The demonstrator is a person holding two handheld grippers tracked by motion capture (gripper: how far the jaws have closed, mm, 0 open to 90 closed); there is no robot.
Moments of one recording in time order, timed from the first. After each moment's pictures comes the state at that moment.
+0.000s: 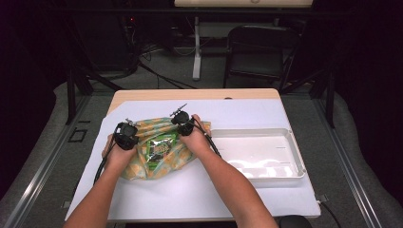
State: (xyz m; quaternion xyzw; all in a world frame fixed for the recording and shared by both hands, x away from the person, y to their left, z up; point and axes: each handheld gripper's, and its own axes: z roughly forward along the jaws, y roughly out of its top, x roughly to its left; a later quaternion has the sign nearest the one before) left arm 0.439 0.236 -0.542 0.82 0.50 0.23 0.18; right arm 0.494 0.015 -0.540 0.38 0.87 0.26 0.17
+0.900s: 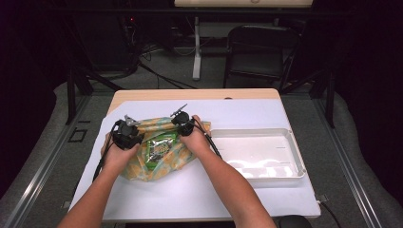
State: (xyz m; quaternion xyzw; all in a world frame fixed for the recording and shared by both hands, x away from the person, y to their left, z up) left arm 0.418 0.226 -0.510 0.81 0.46 0.24 0.26; right arm 0.497 0.015 -0.546 0.39 0.87 0.26 0.16
